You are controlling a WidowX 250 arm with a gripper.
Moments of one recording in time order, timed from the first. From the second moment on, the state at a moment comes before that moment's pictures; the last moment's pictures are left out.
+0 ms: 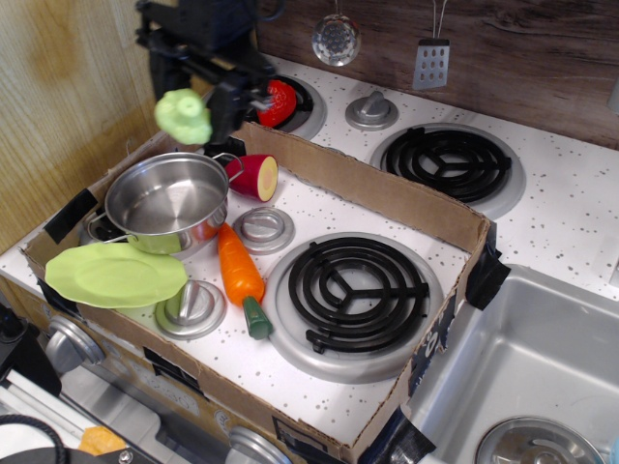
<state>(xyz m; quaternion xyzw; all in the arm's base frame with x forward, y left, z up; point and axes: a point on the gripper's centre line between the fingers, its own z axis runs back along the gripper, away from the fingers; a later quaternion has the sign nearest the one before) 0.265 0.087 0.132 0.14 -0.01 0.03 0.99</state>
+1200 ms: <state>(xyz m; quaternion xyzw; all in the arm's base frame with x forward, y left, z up) 0.355 0.034 0.035 0.03 -0.14 0.03 0.99</state>
